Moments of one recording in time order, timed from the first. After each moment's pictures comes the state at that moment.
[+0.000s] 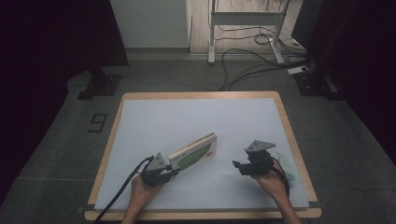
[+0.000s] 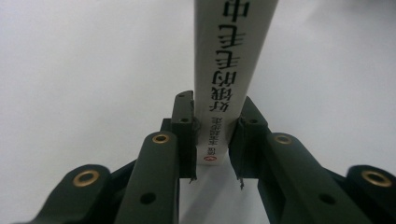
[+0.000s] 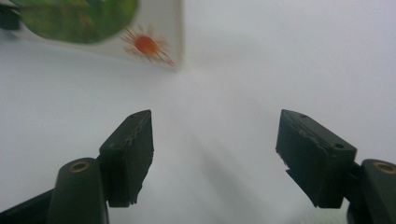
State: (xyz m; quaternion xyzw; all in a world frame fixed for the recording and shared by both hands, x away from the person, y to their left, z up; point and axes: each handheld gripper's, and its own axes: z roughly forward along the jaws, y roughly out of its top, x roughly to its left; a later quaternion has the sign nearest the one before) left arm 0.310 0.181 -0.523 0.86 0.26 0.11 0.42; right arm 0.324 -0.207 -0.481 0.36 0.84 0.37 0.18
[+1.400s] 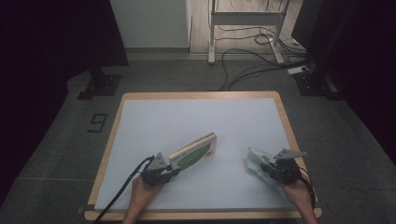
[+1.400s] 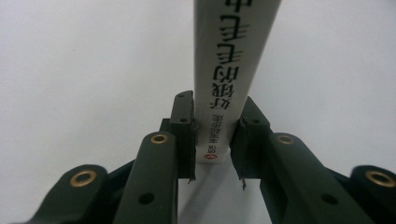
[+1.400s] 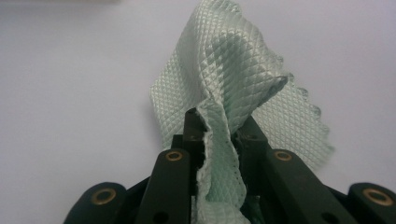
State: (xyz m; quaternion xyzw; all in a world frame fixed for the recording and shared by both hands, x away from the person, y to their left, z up) left arm 0.310 0.179 -0.524 0.86 0.26 0.11 0.41; right arm 0.299 -0.282 -0.495 0.42 0.82 0.36 0.15
